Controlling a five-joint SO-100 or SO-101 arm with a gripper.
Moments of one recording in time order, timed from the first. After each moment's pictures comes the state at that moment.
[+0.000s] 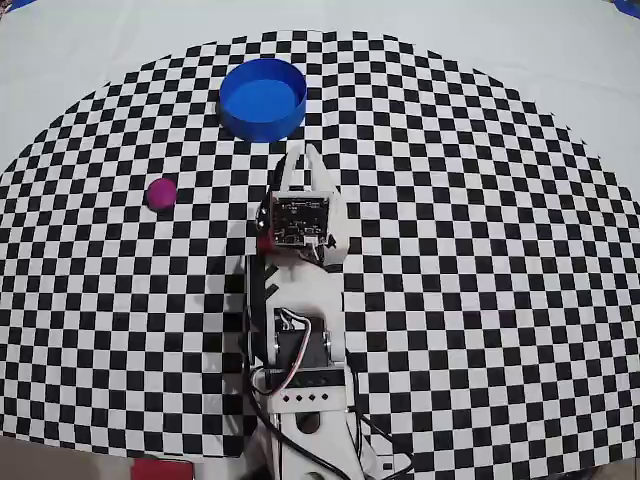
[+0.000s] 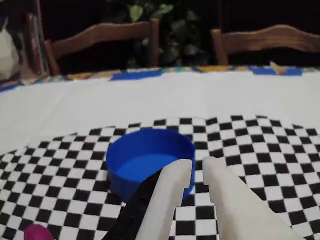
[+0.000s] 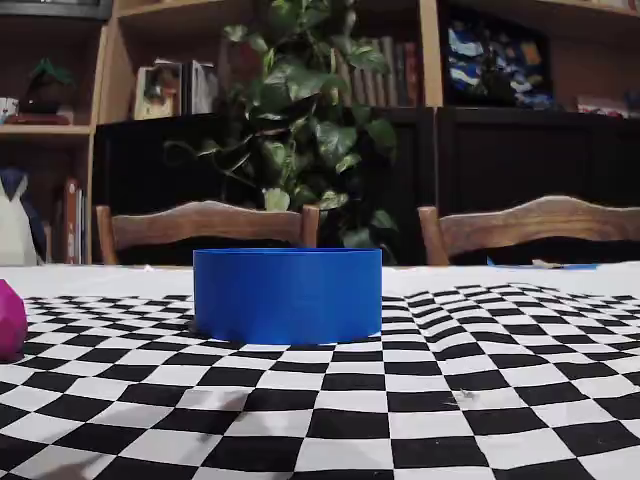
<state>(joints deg) -1.5 185.4 177.9 9.7 -89.9</state>
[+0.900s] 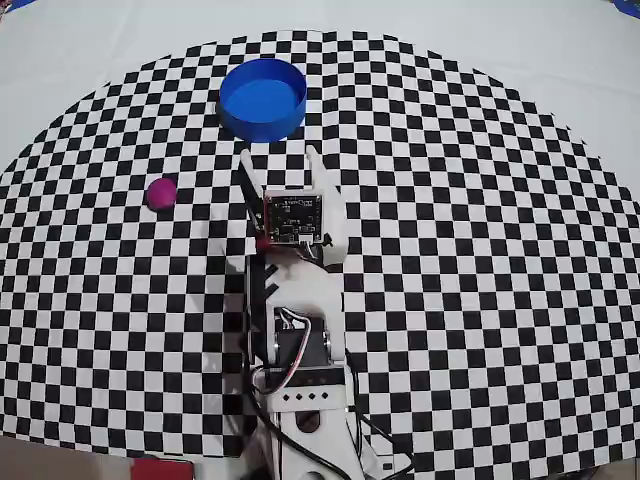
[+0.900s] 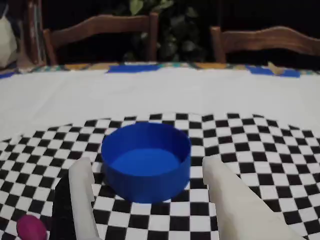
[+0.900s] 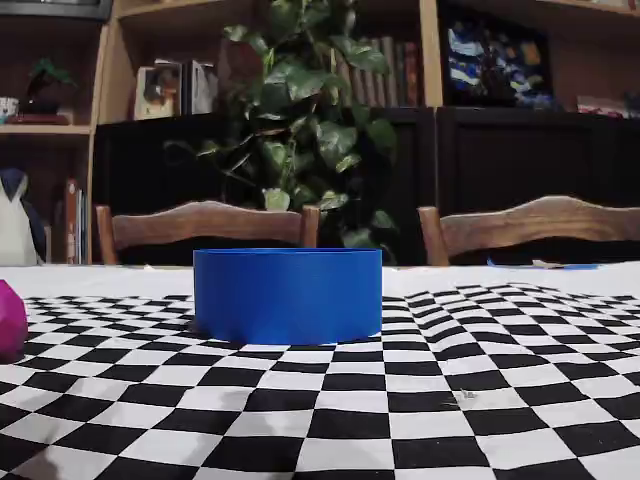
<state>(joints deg) -1.7 184.2 177.9 9.7 -91.9</state>
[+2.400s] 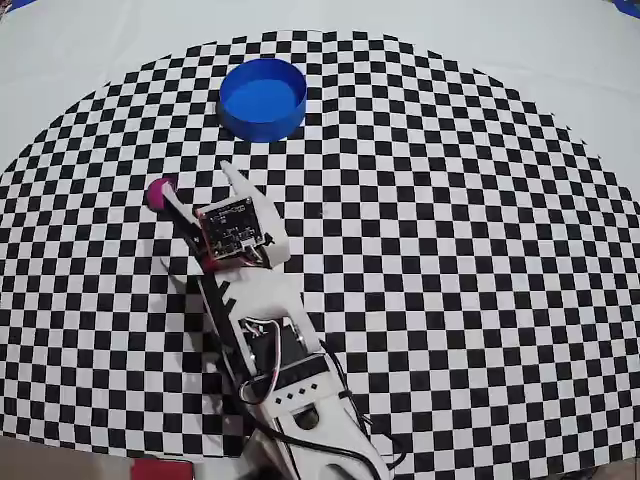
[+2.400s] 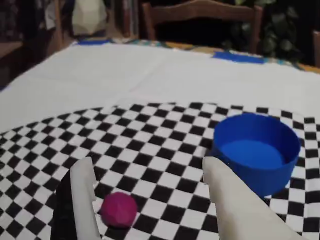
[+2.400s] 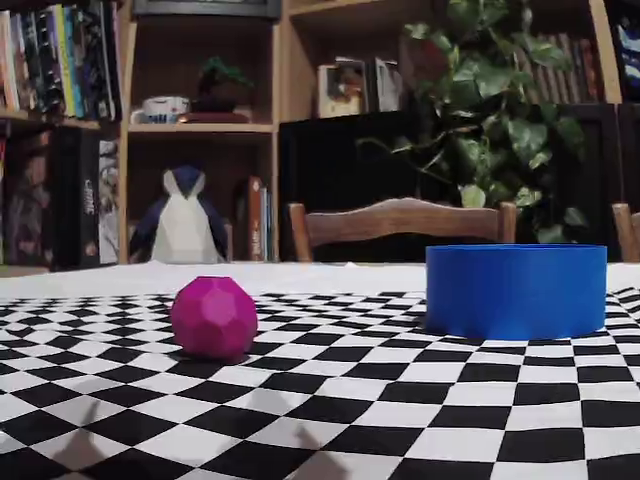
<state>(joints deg) -21.0 180.8 177.9 8.3 -91.9</state>
